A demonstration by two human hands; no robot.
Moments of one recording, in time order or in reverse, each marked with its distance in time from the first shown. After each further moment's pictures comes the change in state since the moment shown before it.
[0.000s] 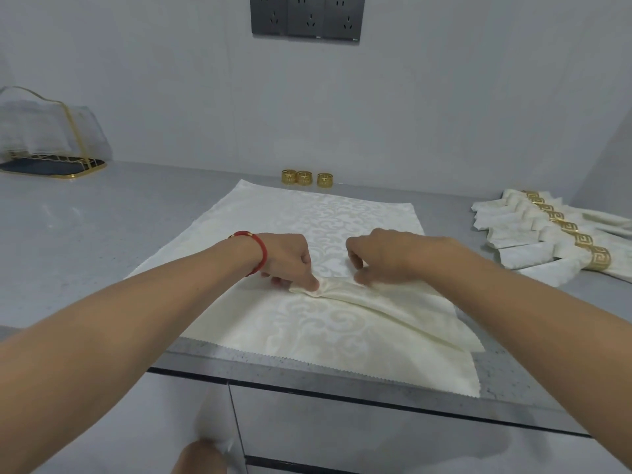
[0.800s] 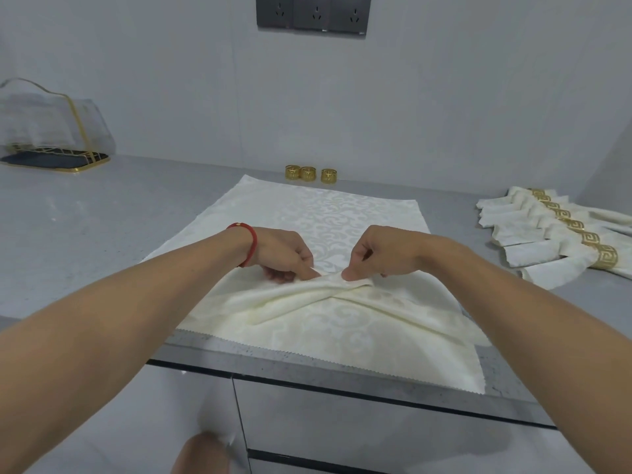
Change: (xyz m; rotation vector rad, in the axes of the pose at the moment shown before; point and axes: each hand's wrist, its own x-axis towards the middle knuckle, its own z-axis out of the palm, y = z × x) left_hand 0.004 -0.019 -0.001 -0.261 -0.132 0.039; right_hand 0.025 0.023 0.018 0.567 -0.028 -0.138
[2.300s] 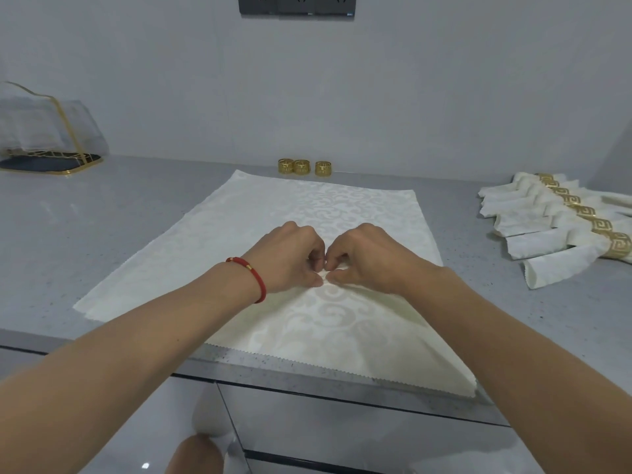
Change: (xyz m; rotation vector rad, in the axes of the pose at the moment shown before) left_hand 0.001 0.032 0.043 0.390 0.602 0.222; right_hand -0.001 0.001 0.035 -0.167 0.402 -0.279
